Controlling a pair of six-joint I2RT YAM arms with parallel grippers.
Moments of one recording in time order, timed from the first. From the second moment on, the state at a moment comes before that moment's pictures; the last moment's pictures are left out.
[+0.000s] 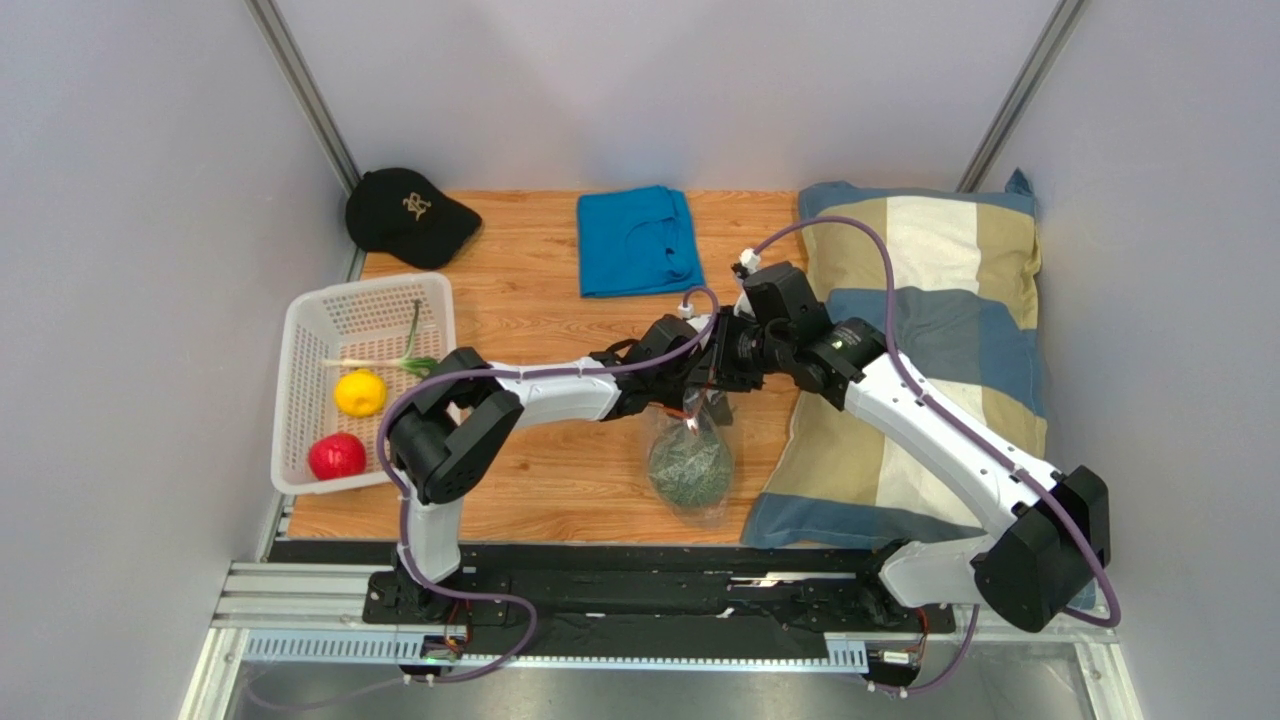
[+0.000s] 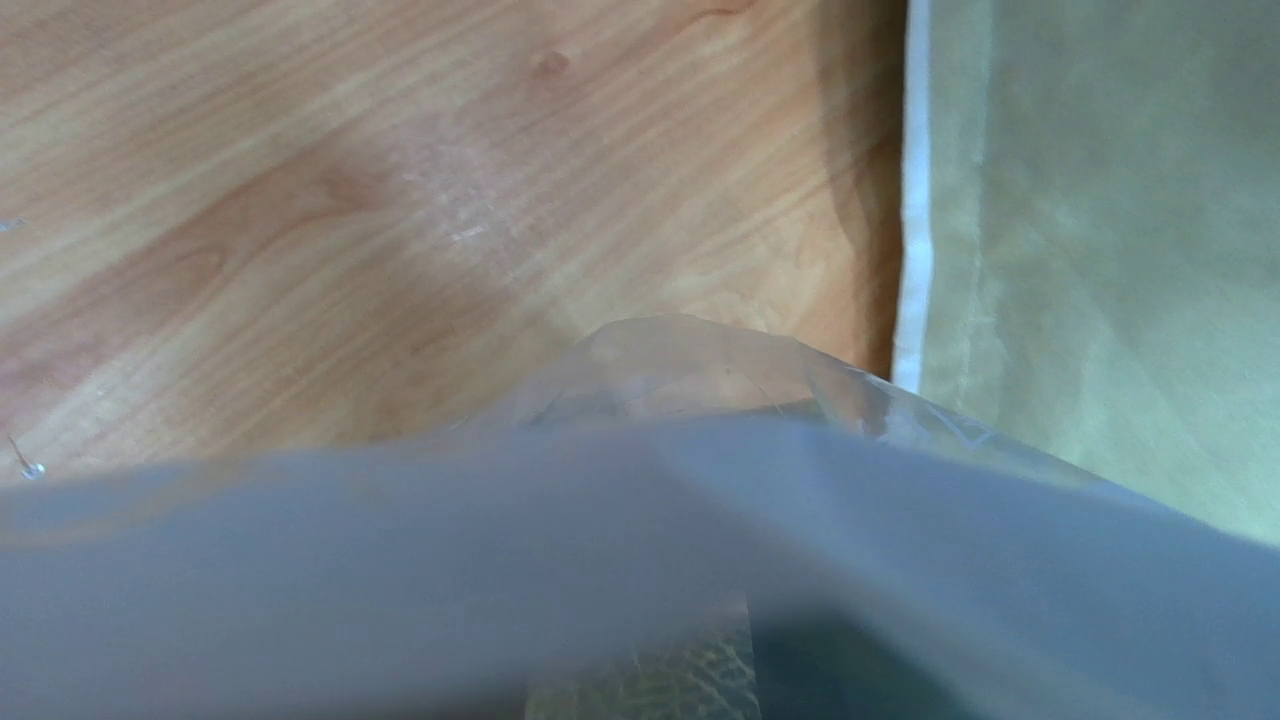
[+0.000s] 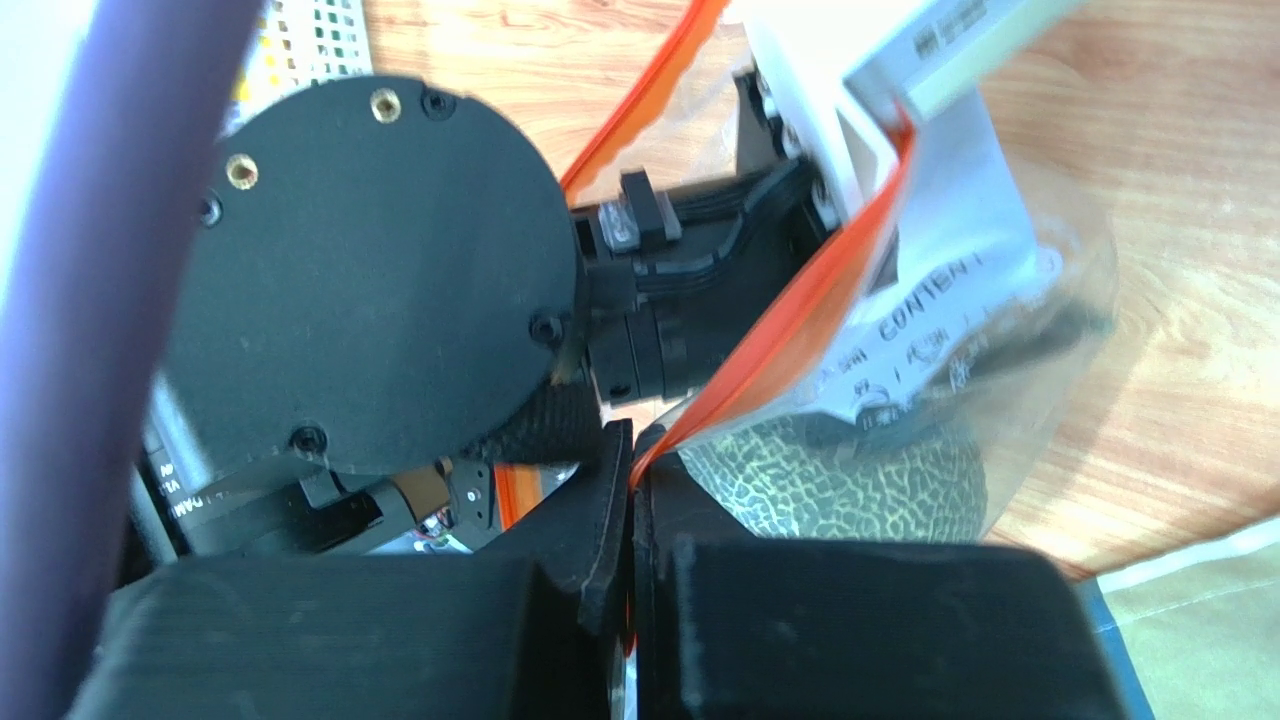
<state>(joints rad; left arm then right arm) -0.87 1.92 1.16 0.02 0.24 -0.55 0.63 1.32 1.17 -0.61 -0.23 0.76</state>
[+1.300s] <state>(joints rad) -0.82 1.65 1.23 -0.21 0.28 -0.40 0.57 1.18 1.25 -0.69 -0.22 0.67</state>
